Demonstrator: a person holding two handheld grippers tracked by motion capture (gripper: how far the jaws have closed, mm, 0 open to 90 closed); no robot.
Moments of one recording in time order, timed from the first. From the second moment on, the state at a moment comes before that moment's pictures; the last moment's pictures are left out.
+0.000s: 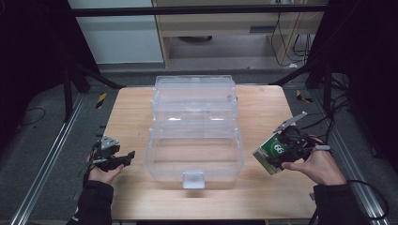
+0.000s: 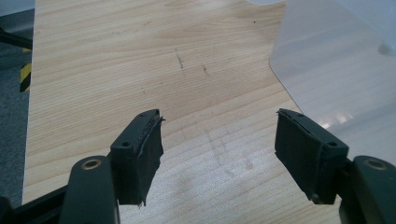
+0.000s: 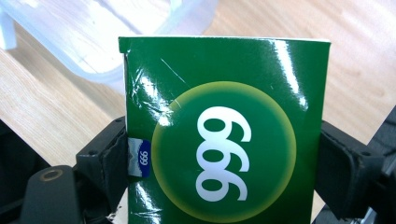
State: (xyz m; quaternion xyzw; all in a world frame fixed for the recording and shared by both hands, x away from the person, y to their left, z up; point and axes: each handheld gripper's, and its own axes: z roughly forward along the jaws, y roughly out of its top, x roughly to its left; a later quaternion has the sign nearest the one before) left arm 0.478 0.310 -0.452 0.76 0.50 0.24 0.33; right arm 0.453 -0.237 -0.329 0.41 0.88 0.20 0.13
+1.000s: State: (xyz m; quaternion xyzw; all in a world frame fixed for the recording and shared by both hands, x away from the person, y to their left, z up) left arm 0.479 0.309 -0.456 0.77 0.50 0.24 0.33; right arm 0.492 -0.165 -0.297 0.20 0.95 0.24 0.07
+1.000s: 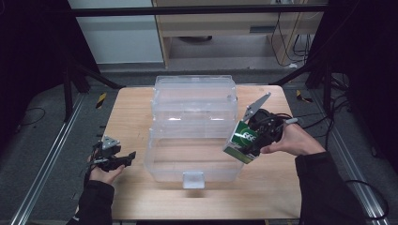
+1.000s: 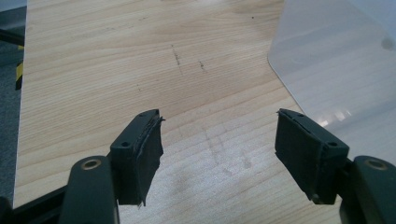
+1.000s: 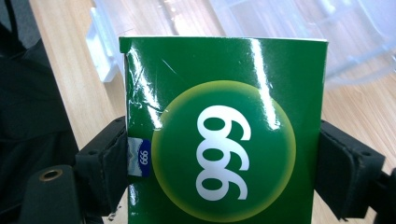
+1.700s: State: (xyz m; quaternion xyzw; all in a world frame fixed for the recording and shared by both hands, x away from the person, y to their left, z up) left arm 0.480 0.311 -0.456 0.77 0.50 0.24 0.33; right arm 0.507 -0.111 -0.317 0.06 0.97 0.23 0.04
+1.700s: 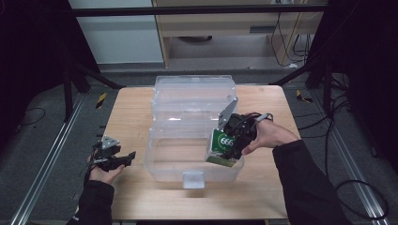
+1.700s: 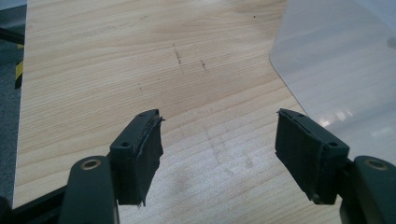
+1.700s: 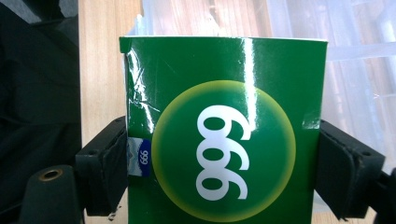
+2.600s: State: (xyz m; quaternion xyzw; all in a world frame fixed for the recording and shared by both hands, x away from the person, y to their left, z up) left arm 0.481 0.311 -0.458 0.77 0.50 0.23 0.33; right arm 0.512 -0.110 -0.346 0.02 0.99 0.16 0.07
